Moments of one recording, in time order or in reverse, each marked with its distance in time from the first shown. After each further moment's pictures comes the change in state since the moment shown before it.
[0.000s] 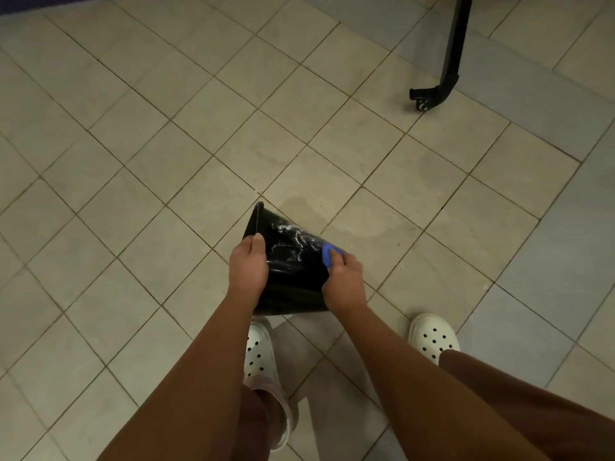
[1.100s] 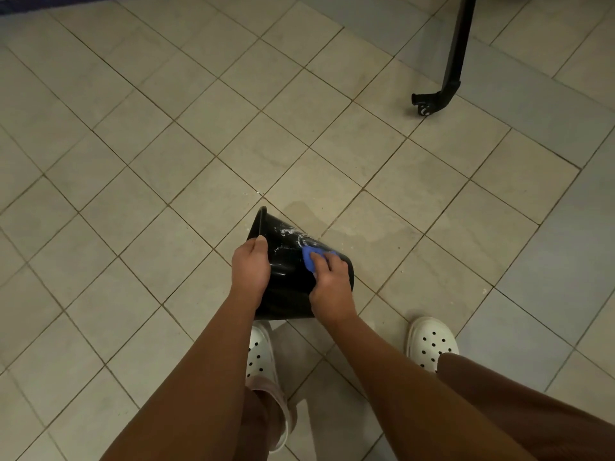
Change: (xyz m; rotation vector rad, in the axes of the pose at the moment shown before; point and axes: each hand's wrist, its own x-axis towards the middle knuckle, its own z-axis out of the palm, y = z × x) left_hand -0.001 0.004 0.000 -0.055 -0.023 -0.079; right_hand -0.018 -0.014 0.014 0.030 0.125 -0.233
